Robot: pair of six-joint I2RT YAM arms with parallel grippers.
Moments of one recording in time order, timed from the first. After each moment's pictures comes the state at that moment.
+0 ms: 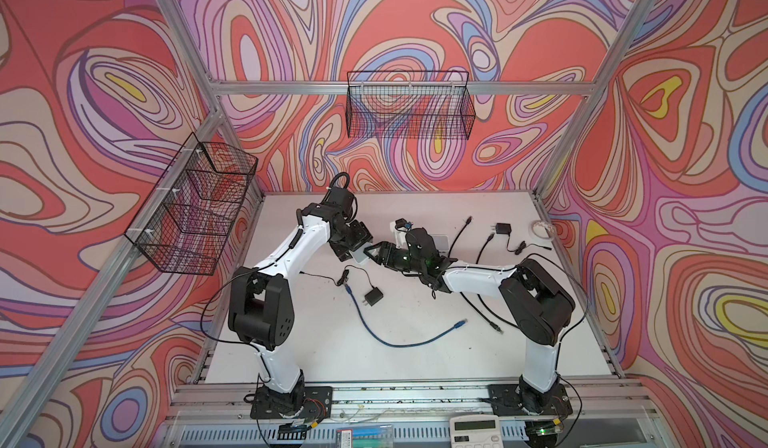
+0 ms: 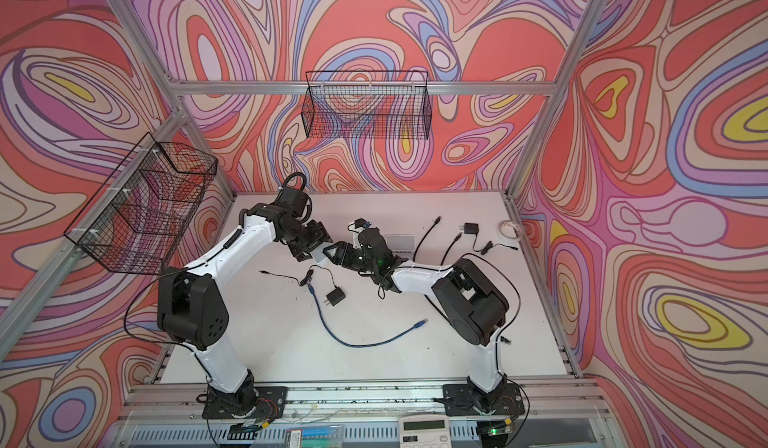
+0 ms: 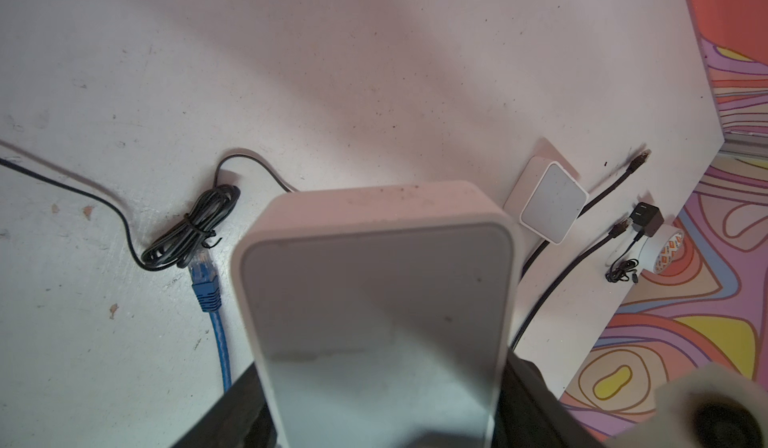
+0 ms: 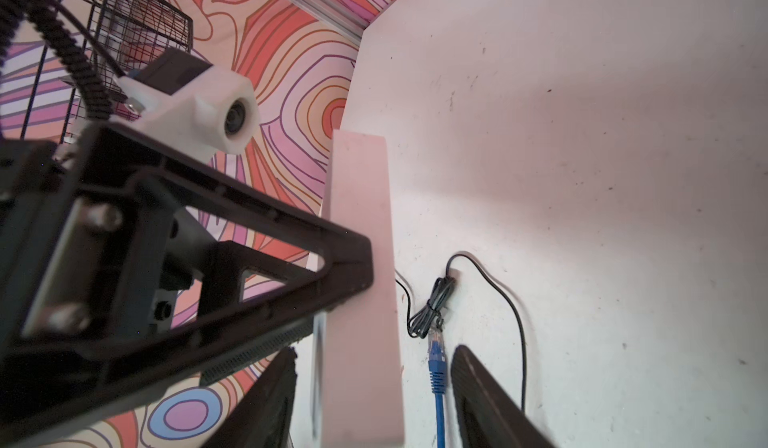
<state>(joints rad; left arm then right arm) -0.30 1.78 1.54 -0.93 0.25 -0.91 0.72 1.93 1.16 0.44 -0.34 0.97</state>
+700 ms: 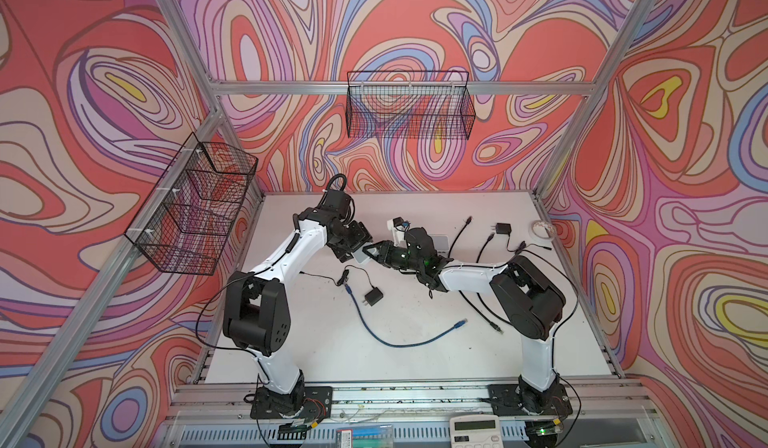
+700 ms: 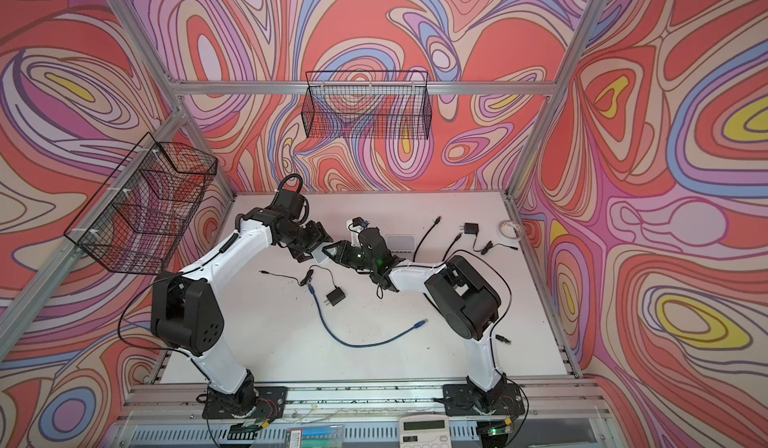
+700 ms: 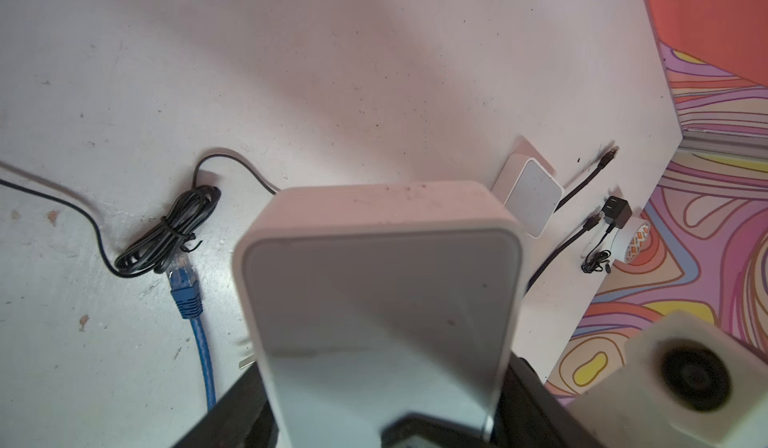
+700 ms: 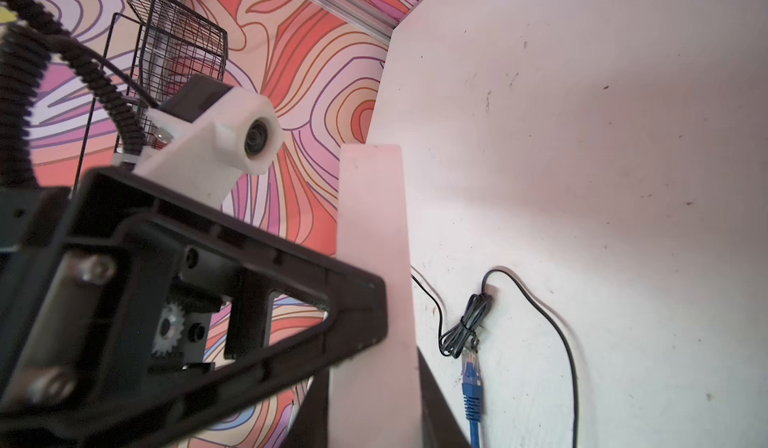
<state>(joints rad) -0.29 1.72 1.46 -0.84 0.29 -0.92 0.71 1.98 1.17 0.56 -0.41 1.03</state>
